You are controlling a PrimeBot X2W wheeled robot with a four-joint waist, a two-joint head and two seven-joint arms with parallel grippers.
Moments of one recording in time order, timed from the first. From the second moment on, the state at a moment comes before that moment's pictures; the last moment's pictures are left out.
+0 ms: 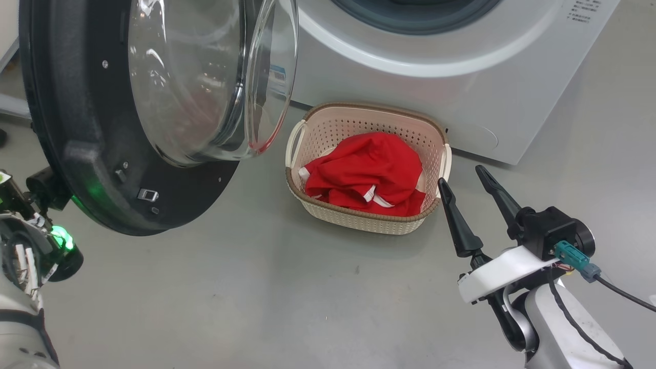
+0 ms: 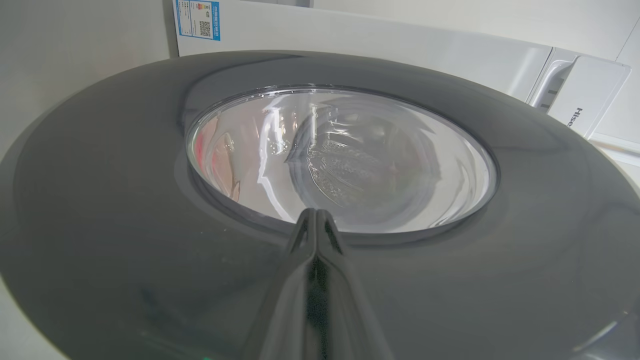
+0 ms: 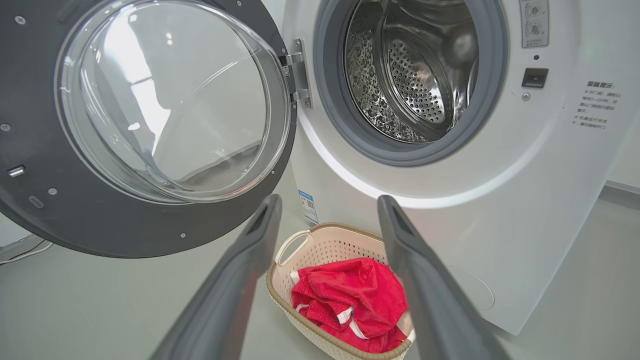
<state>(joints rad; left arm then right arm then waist) -0.88 0.16 0.76 1.06 -1.13 -0.08 1.01 -0.21 -0.17 0.38 0.16 0.37 0.12 -0.21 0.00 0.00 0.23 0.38</state>
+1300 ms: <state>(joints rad) -0.78 0.02 0.68 0.79 -1.19 -0.12 1.21 -0.21 -0.17 0.38 0.17 0.38 0.11 -0.22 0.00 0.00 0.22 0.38</state>
